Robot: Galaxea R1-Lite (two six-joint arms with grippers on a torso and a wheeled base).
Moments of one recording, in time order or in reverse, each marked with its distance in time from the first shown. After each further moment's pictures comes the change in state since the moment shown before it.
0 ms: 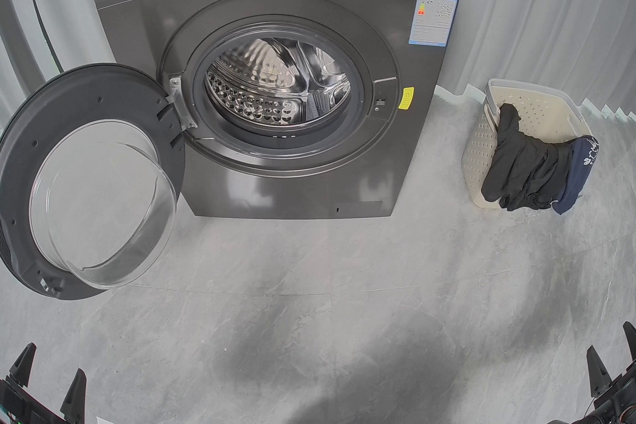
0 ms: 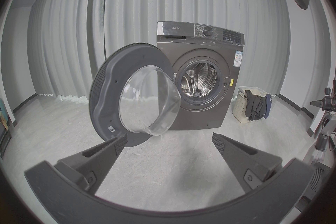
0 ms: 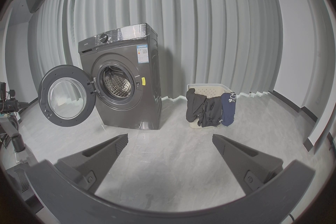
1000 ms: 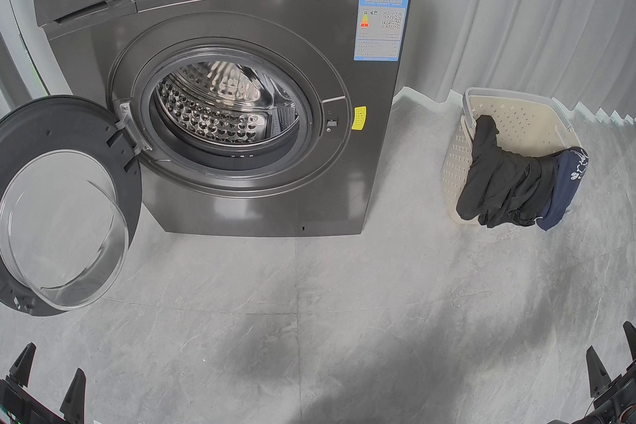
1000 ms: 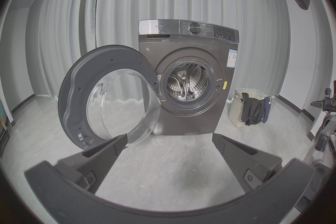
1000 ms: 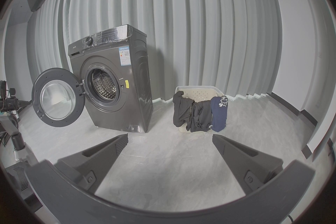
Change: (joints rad) left arm 0.000 0.000 0.000 -0.001 0.003 -0.003; right arm 0.000 0.001 0.000 0.000 0.003 -0.011
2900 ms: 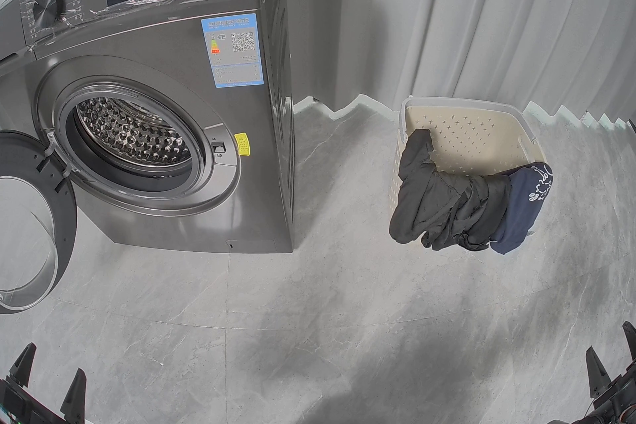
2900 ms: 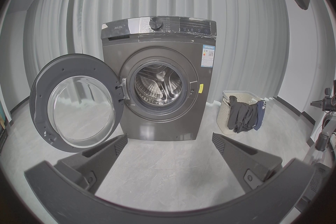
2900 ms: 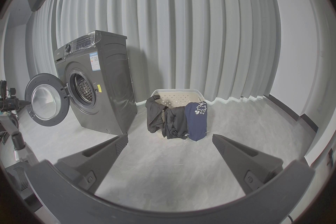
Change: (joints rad) left arm 0.001 0.000 0.000 -0.001 -0.001 0.002; right arm 0.000 0.003 0.000 0.000 0.002 -0.001
